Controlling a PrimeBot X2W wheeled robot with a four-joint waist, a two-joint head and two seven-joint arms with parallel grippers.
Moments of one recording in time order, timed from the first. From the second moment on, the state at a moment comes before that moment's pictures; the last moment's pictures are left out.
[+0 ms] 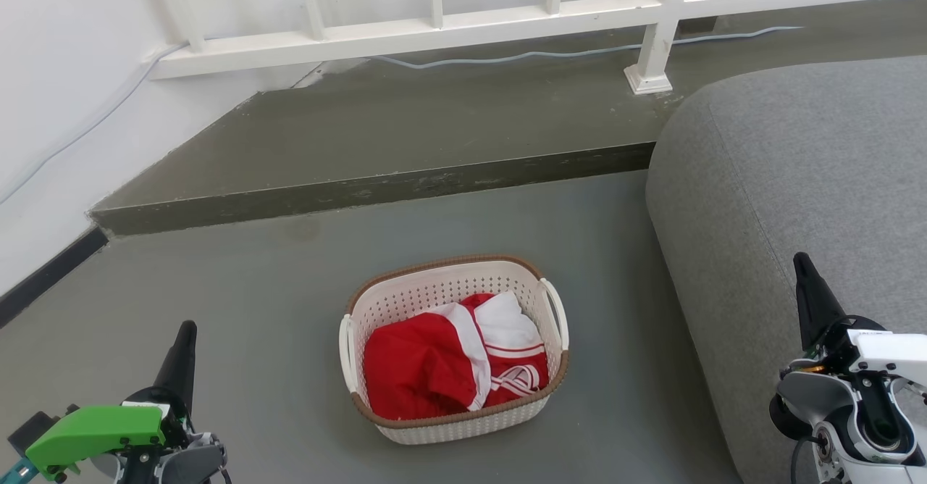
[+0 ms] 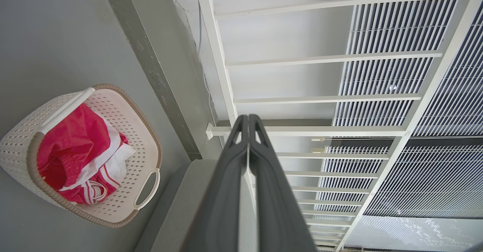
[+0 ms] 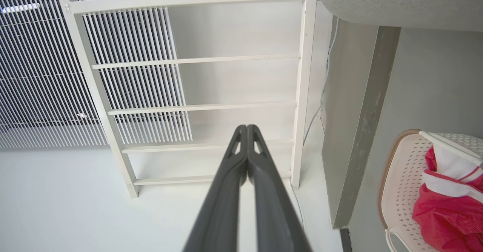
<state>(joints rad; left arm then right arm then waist) -0.05 0.10 -0.02 0.28 -1.69 -0.12 0.04 -0.06 -0.09 -0.06 0.28 1.67 0.11 0.05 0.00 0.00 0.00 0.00</state>
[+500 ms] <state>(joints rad) -0.05 0.10 -0.01 0.28 -1.69 -0.12 0.04 -0.06 -0.09 -0.06 0.28 1.67 0.11 0.05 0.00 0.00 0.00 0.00</state>
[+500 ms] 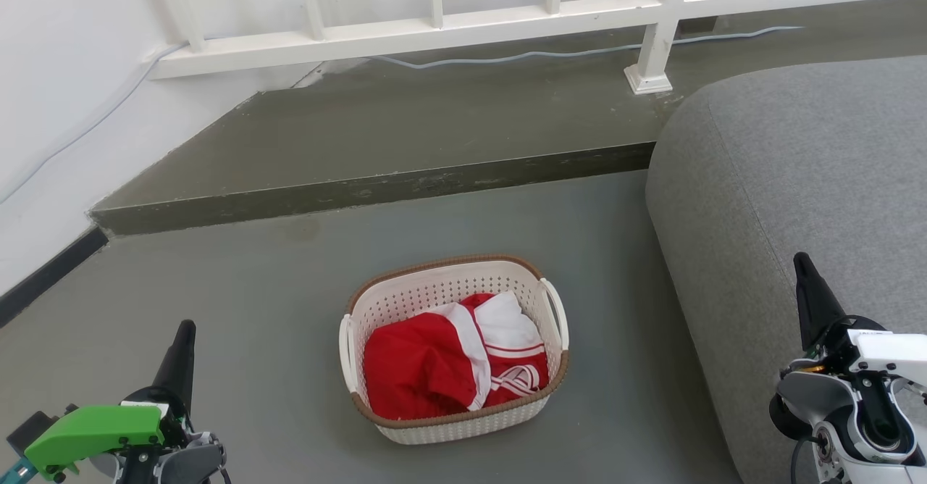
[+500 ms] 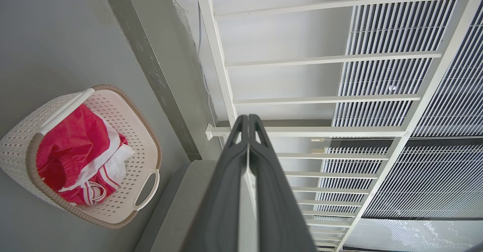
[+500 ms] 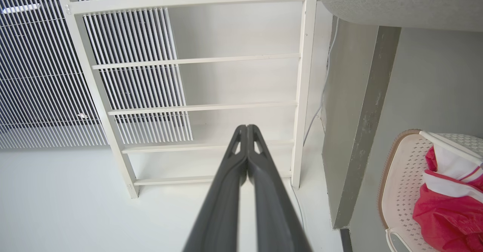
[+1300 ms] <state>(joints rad) -0.05 0.10 -0.01 0.28 -1.69 -0.12 0.04 -0.06 -0.09 -0.06 0.28 1.67 0.11 0.05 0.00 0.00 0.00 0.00</state>
